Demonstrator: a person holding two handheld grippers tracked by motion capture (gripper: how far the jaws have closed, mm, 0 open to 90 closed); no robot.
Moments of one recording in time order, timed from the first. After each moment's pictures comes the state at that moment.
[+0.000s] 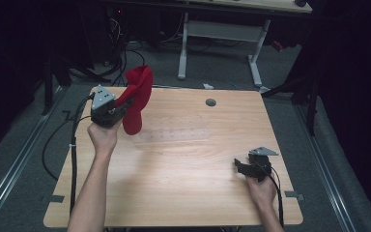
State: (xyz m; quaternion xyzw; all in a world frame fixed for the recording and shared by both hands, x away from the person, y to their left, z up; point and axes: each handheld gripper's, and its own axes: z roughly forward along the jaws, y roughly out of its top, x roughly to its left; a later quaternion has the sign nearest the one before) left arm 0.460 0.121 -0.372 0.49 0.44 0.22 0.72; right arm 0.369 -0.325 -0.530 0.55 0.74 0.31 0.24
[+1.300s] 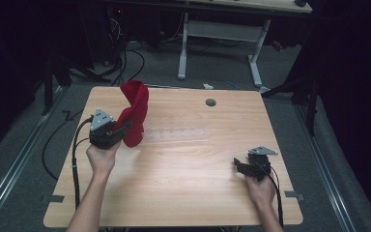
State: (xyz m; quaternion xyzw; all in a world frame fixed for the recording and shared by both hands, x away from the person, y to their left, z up) left arm 0.426 0.134 -0.422 0.50 0.50 0.19 0.68; right arm 0.370 -0.323 -0.531 0.55 0.74 0.31 0.24
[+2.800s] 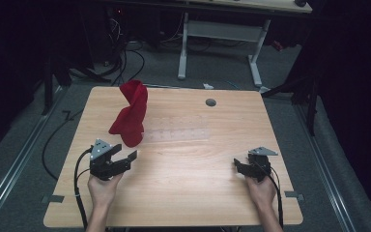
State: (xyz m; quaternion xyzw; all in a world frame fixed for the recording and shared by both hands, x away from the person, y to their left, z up) left arm 0.364 0.129 -0.466 0.48 0.56 0.16 0.65; right arm 0.369 -0.323 -0.530 0.55 0.74 0.31 0.24
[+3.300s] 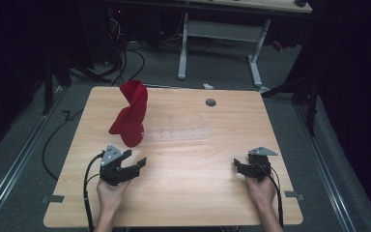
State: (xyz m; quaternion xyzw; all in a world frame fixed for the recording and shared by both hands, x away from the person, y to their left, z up) left arm 0.355 0.107 -0.483 0.51 0.55 0.13 0.65; right arm 0.369 -0.323 -0.530 0.55 0.74 0.31 0.24
